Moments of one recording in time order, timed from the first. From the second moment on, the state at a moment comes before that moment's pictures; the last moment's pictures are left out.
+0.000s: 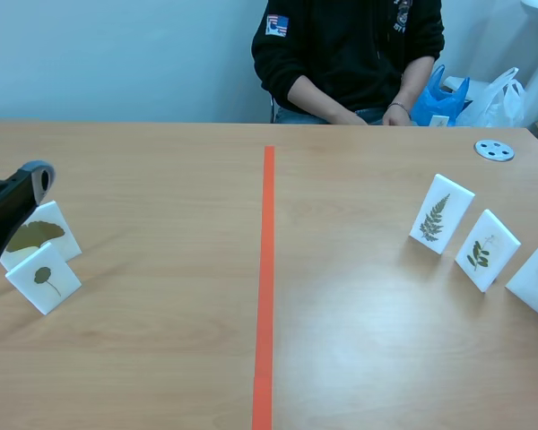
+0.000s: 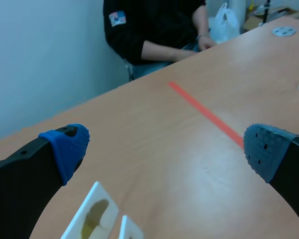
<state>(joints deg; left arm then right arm) 39.1 -33.1 -20.0 117.5 -21.6 -24.3 -8.4 -30.6 31.9 45.6 110.3 35.1 38.7 -11.2</state>
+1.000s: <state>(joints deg) 40.4 -30.4 -20.3 126.1 -21.3 -24.2 -9.7 -30.6 31.9 45.6 110.3 35.9 39.1 -11.3</state>
